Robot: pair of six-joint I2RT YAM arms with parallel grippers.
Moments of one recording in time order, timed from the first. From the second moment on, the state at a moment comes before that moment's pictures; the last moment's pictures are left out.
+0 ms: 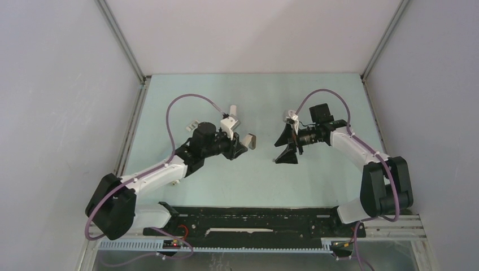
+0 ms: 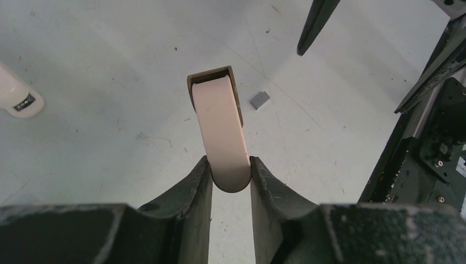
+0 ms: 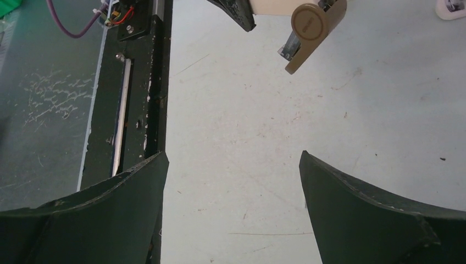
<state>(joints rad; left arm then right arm) -0.64 1.26 0.68 0.15 0.33 -0.15 0.24 1.46 0.96 -0.56 -1.19 -0.69</state>
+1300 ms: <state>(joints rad) -0.64 1.21 0.66 0.29 0.64 -0.13 0.36 1.57 1.03 -0.34 -1.33 -0.50</state>
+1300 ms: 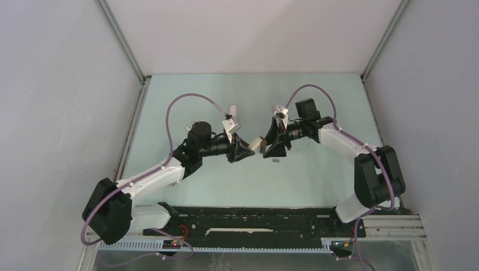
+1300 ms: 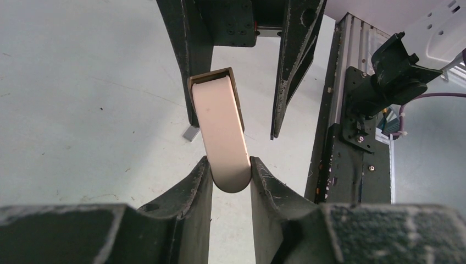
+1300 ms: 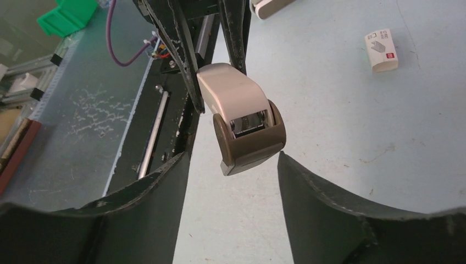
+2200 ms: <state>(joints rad) -0.64 1.25 0.66 0.27 0.65 -0.08 0.32 1.57 1.09 -0.57 -1.27 -0.65</state>
